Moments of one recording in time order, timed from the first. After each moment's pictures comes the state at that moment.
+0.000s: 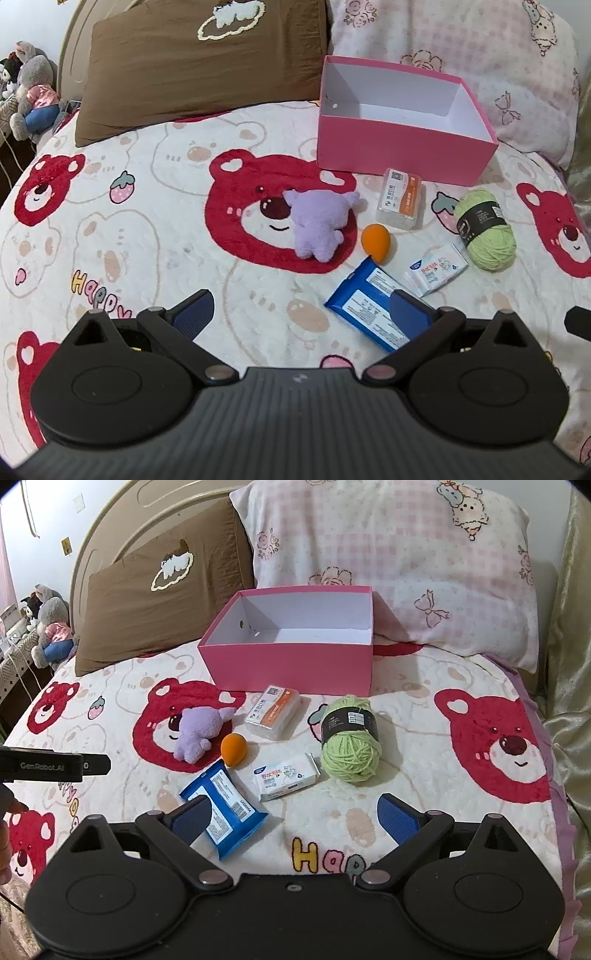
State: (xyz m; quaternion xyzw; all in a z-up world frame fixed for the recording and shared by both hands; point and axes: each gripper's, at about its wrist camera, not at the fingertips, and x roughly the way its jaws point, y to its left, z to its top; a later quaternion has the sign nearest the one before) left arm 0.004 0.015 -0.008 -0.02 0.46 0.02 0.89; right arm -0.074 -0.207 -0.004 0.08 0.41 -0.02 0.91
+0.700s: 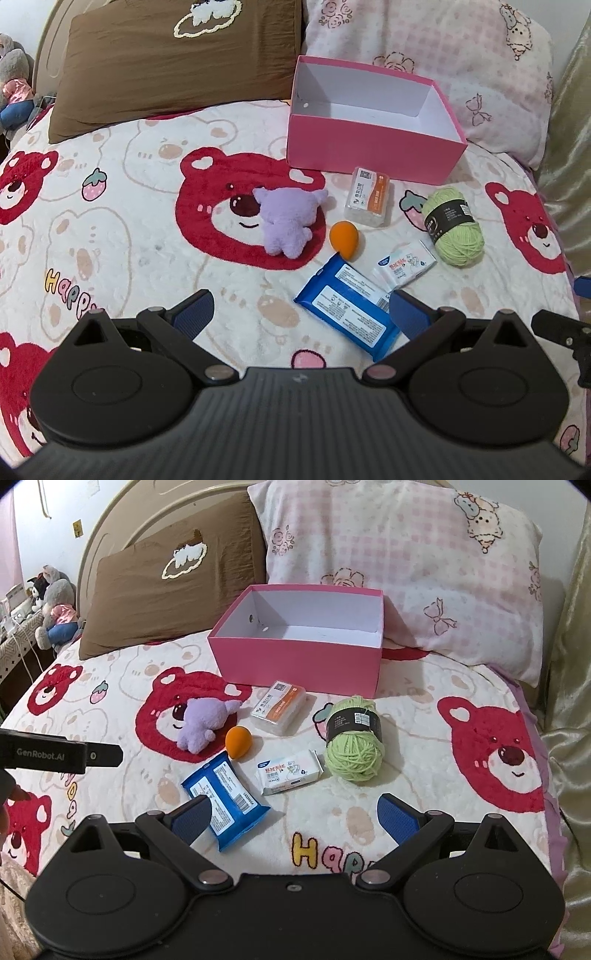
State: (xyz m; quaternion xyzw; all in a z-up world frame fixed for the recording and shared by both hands) left arm -0.002 0.014 -0.006 -0.04 0.46 -0.03 0.89; right arm -0.077 -0.194 0.002 0.05 0.42 -0.02 0.91
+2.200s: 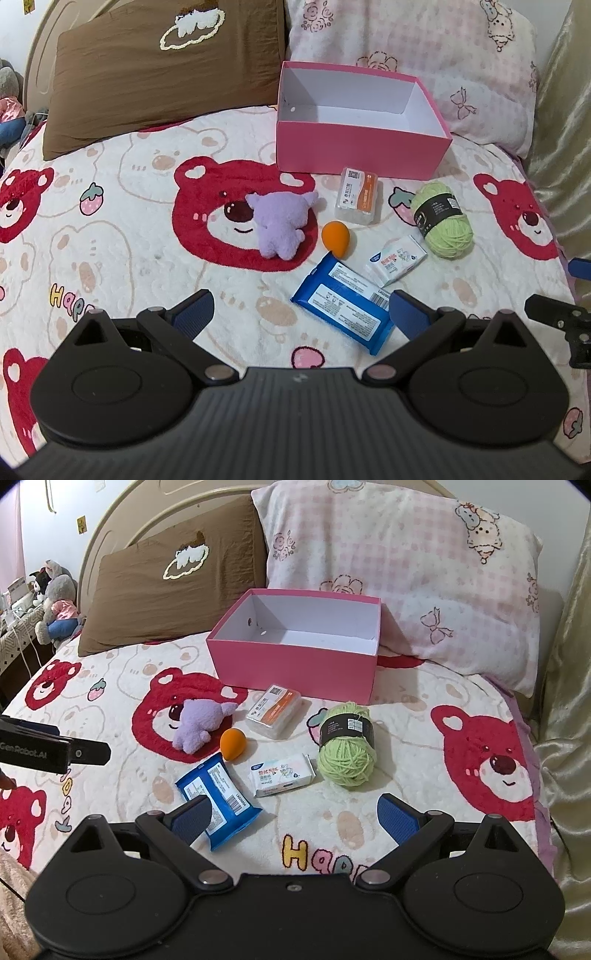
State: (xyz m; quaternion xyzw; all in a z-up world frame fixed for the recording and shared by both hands) left arm -0.008 0.010 0.008 -0.01 0.46 -0.06 0.89; right arm -0.078 -0.199 0.009 0.03 0.41 -0.03 0.91
